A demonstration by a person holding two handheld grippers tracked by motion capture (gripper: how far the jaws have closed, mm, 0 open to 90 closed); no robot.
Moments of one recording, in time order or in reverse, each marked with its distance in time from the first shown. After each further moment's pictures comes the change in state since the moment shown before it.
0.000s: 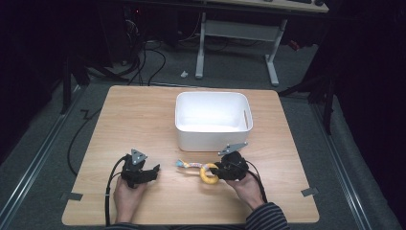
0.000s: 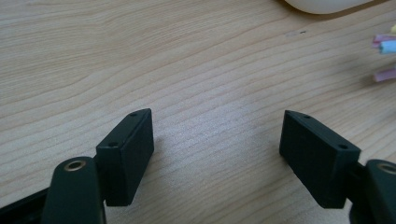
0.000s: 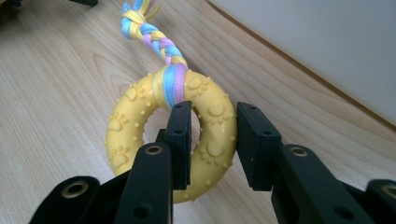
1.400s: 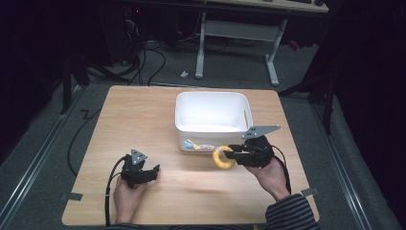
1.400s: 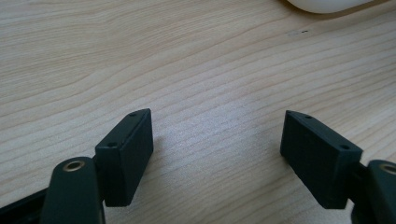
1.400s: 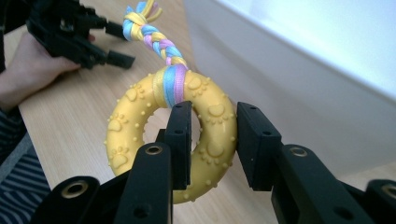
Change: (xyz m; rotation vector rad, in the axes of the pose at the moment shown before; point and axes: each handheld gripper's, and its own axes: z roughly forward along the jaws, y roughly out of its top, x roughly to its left) left arm 0.000 0.000 0.000 0.002 0.006 0.000; right arm -0.014 0.033 -0.100 -0.167 0.027 -0.056
